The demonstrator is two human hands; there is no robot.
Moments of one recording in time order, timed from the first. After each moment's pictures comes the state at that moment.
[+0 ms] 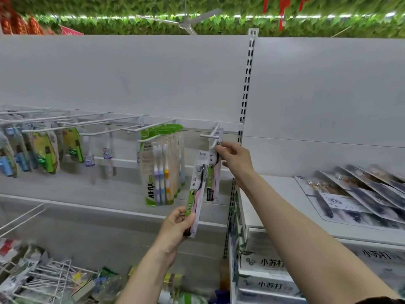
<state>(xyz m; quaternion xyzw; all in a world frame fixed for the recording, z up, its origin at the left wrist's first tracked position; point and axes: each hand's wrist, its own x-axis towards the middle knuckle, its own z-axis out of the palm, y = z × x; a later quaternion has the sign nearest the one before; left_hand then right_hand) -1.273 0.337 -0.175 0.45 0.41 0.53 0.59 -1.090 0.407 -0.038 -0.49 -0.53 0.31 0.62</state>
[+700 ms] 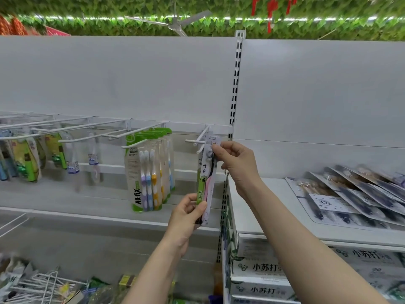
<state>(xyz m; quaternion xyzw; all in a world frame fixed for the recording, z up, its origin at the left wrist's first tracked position) -1.226 0.346 -0.141 0.50 0.34 0.54 0.58 -1.083 0.354 -0.020 -0.41 -0.54 0.31 0.66</state>
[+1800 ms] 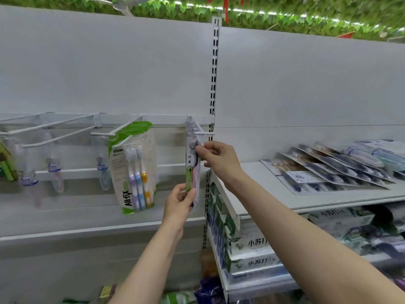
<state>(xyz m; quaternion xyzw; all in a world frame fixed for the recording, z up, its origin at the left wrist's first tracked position) -1.237 0.388 -0.149 0.52 0.36 0.50 0.59 -1.112 0.362 -0.039 -0.52 -0.53 0.25 0.63</state>
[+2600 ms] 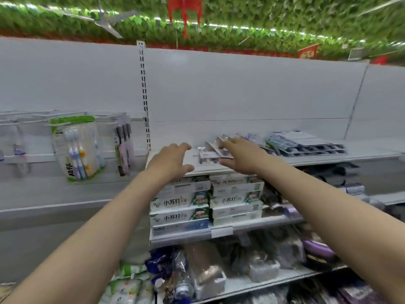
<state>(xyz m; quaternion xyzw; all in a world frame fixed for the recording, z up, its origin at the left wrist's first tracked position) -1.094 0.135 -0.021 0.88 0.42 0.20 0.00 -0.882 0.048 -0.005 -0.71 -0.68 -0.15 0.09</state>
